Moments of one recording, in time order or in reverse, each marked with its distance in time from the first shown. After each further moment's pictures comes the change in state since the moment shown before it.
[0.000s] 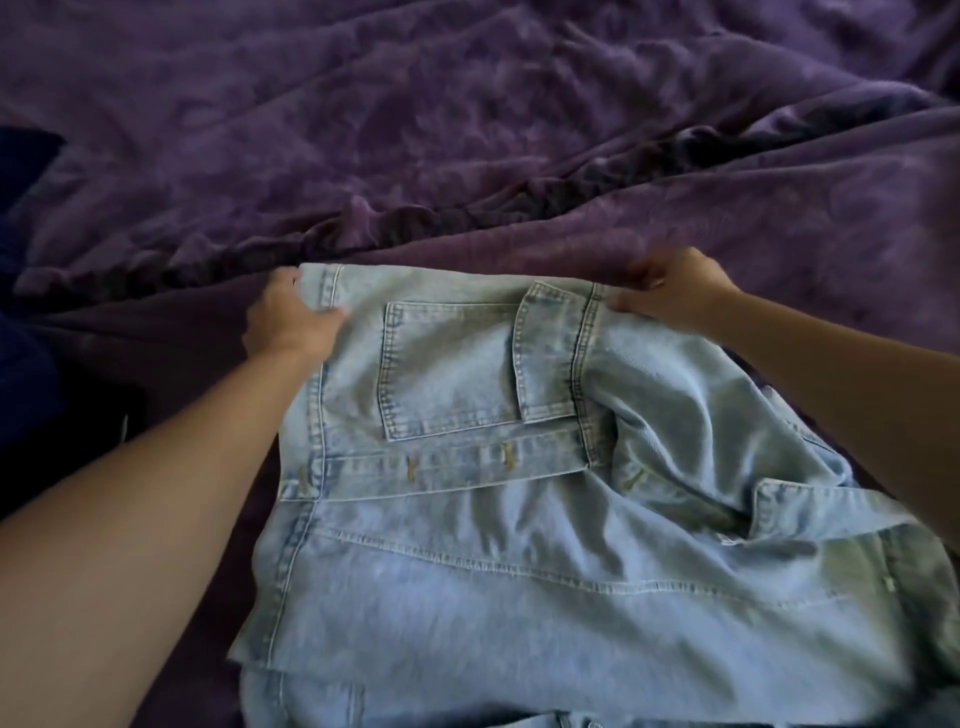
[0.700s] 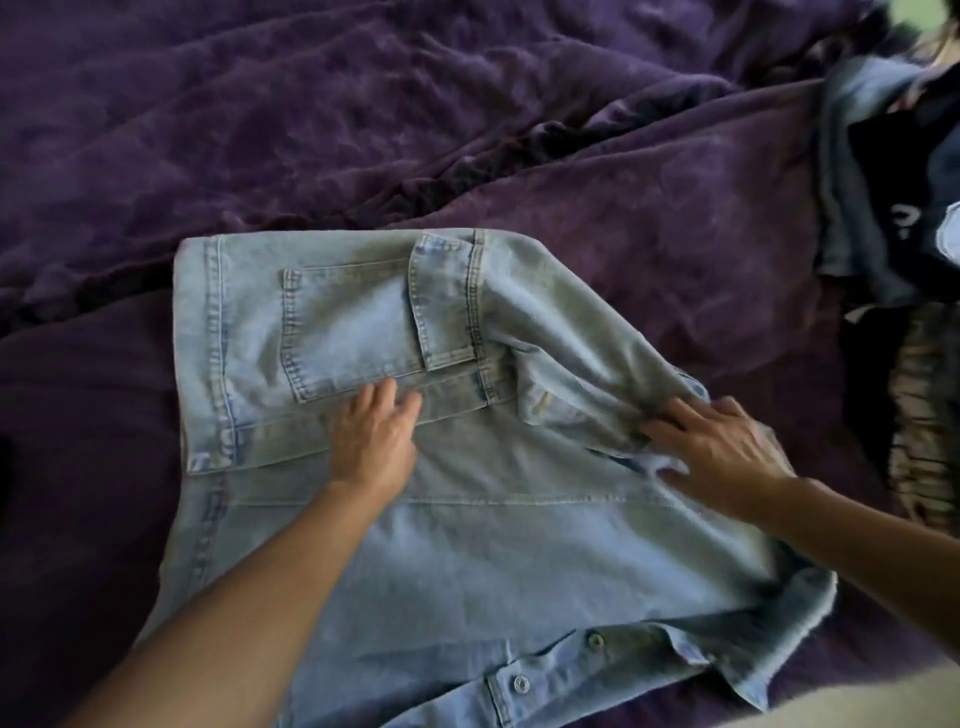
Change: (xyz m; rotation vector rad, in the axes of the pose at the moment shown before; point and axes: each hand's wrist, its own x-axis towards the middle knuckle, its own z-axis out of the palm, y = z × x) left_hand -0.157 0.017 0.104 0.581 -0.150 0.916; right_hand -0.166 0.186 0.013 -0.666 0.160 -0.520
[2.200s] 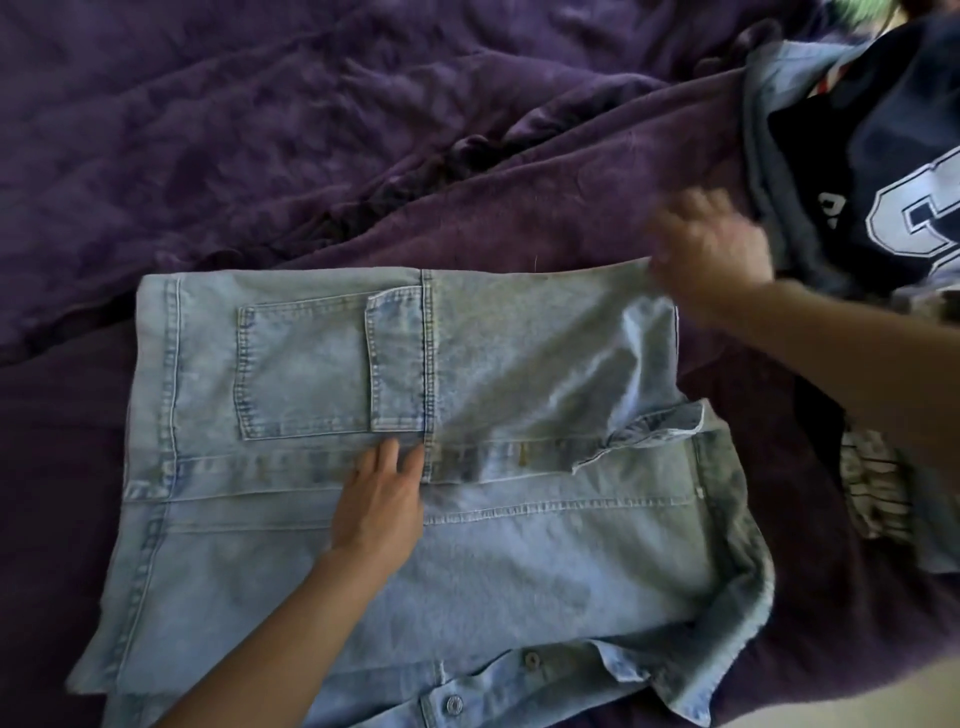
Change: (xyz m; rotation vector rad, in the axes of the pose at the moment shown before) left_hand -0.019 0.095 0.004 -0.066 -0.234 -0.074; right_hand 0.095 0.131 -0.062 0.070 0.271 0.360
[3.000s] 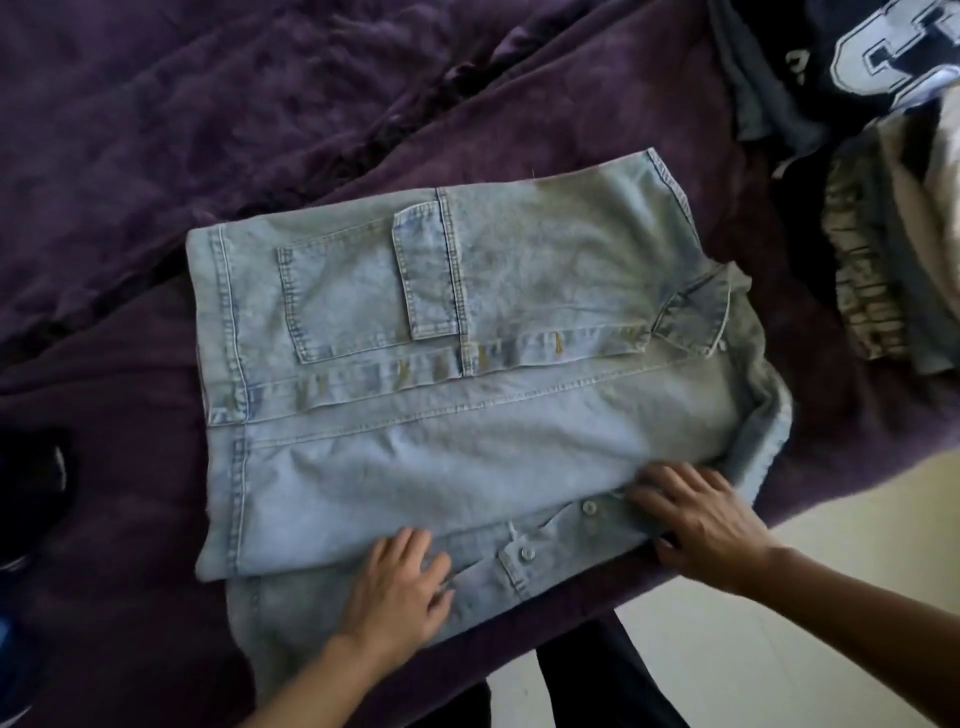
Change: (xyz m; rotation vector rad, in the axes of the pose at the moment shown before) left_hand -0.180 -0.067 0.061 0.087 0.036 0.478; right_hand -0.364 -0.113 0.058 0.139 -0.341 -0.206
